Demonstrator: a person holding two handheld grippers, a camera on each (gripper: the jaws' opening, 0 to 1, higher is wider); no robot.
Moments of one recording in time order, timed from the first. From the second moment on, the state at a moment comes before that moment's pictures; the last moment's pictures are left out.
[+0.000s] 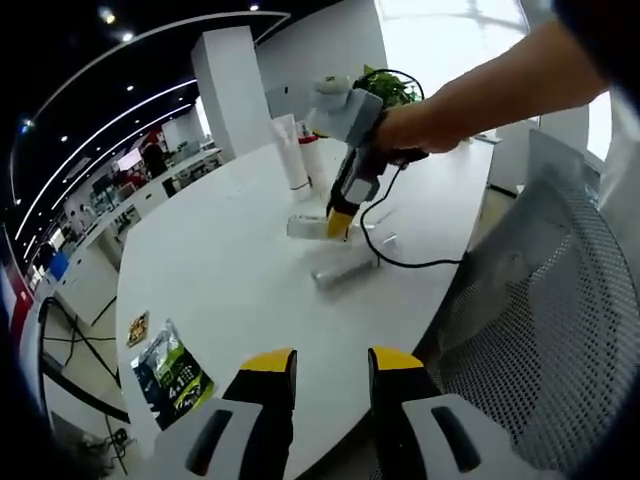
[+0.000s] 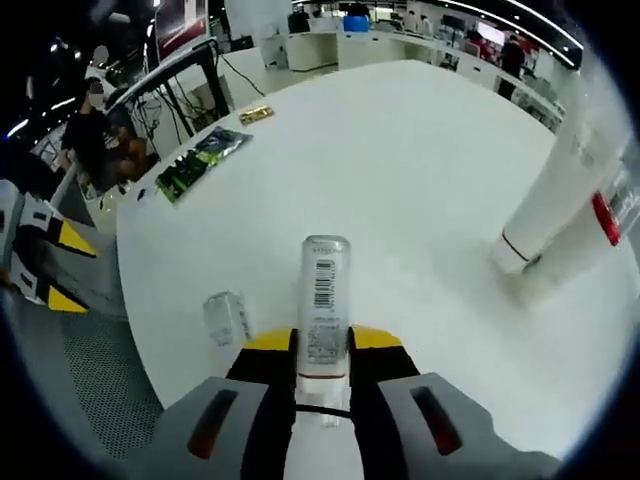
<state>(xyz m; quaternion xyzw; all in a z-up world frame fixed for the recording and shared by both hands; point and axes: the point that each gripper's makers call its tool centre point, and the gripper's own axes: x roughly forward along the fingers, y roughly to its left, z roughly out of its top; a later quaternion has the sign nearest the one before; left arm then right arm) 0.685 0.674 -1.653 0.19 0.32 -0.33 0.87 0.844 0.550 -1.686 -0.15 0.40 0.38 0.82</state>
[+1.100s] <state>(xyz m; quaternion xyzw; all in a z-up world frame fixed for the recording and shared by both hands) 0.698 0.668 -1.608 -0.12 0.31 -0.34 0.88 0.756 0.633 -1.541 0.03 0.17 0.48 0.86</state>
